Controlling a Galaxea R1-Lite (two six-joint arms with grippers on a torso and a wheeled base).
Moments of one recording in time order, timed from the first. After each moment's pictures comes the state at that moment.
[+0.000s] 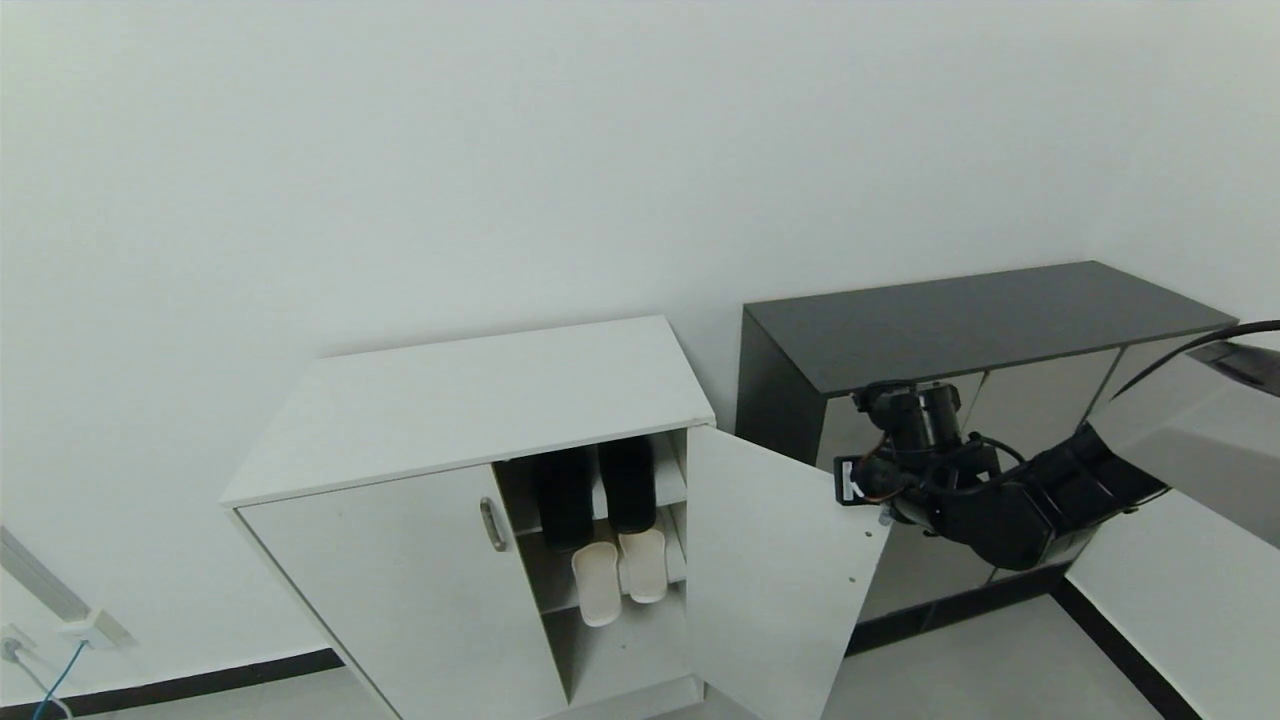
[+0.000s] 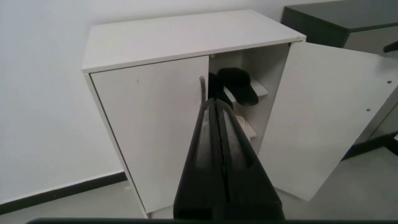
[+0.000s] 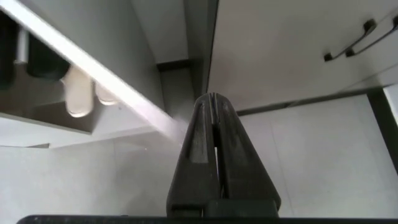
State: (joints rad) left arm 0.00 0.00 0.00 0.00 -0.02 0.01; right arm 0.42 2.17 -1.08 -0.58 -0.29 0.18
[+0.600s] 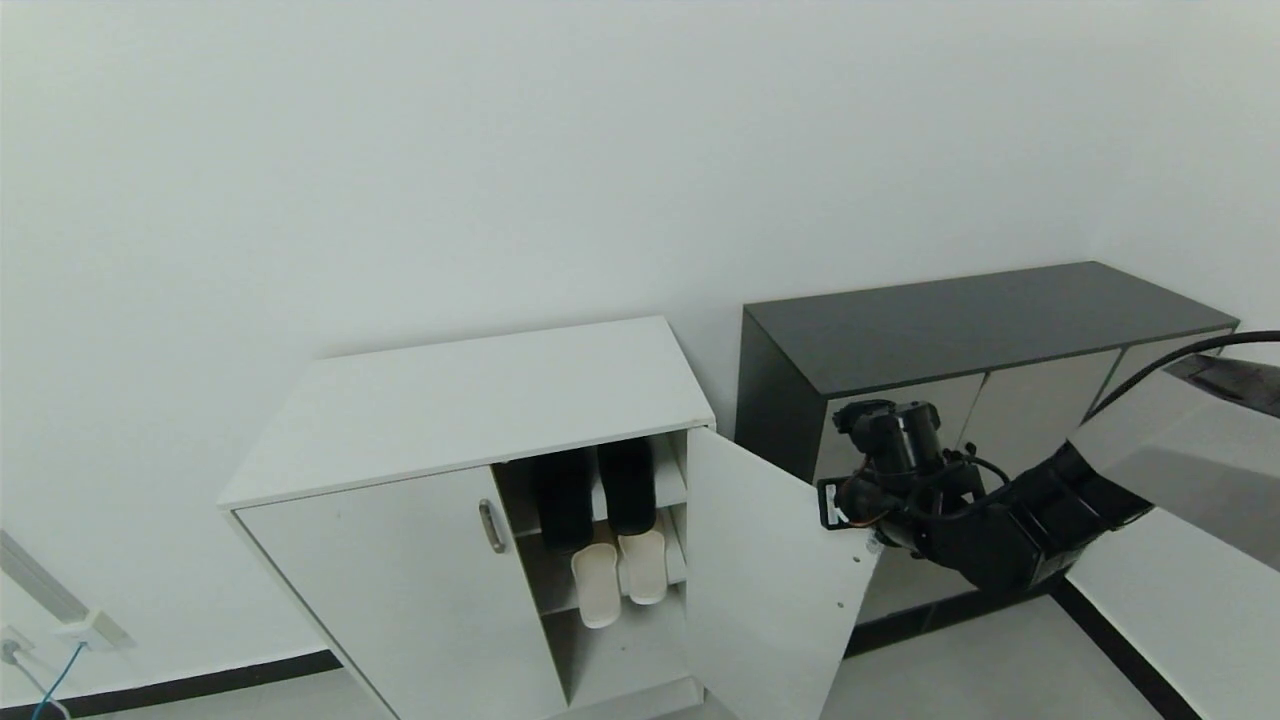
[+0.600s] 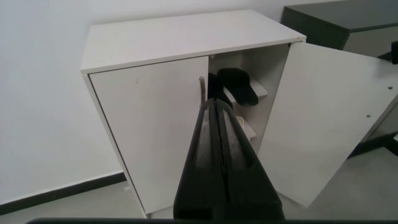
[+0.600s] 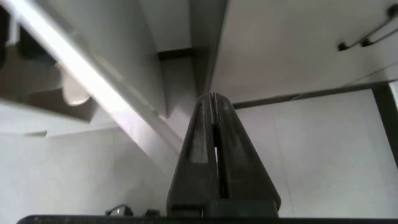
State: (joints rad) left arm 0.00 0.00 0.00 0.00 -0.02 0.01; right arm 0.49 2.17 -1.03 -0.59 -0.29 0.18
